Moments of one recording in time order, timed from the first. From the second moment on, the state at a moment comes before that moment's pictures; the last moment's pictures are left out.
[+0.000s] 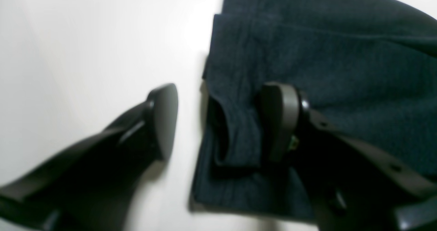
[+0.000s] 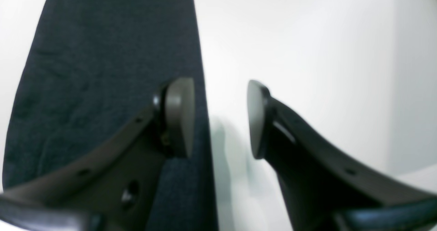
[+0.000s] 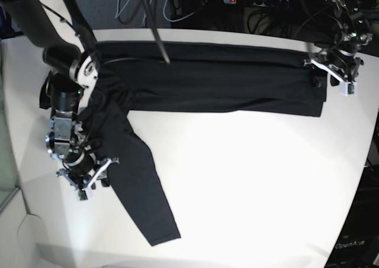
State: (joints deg) left arm 17.0 -12.7 -32.0 83.0 -15.0 -28.7 26.9; right arm 34.3 5.8 30.7 33.8 -34.1 31.5 0.3
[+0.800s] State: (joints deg) left arm 16.2 -12.7 -32.0 82.9 -14.8 -28.7 27.3; right arm 34.5 6.6 30.7 26.8 -33.4 31.3 1.7
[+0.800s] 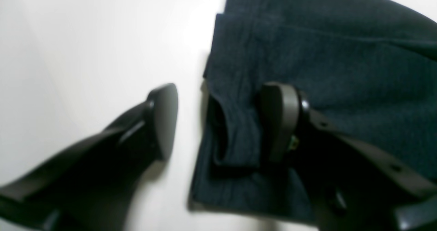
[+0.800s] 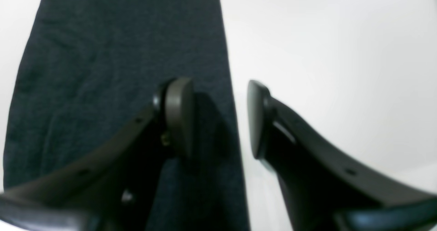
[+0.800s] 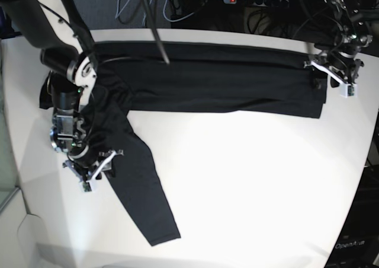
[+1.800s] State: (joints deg) left arm 15.4 -12.7 -32.0 82.8 -14.4 -28.5 27.6; right arm 30.4 5.4 30.3 29.8 -31.5 31.0 5.3
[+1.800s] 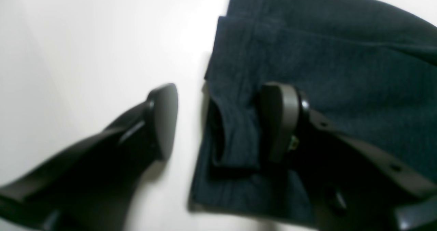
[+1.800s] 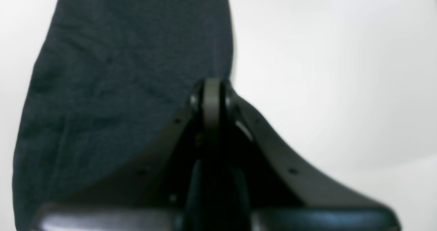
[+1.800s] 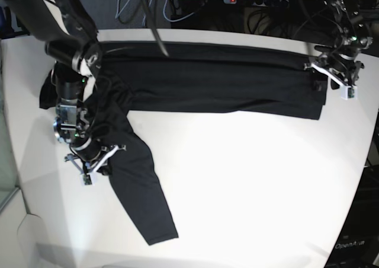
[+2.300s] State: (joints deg) left arm 15.4 -12.7 -32.0 82.8 -14.4 -28.5 27.6; right arm 19.9 -0.9 26.9 50.5 -34.4 35.0 4.1
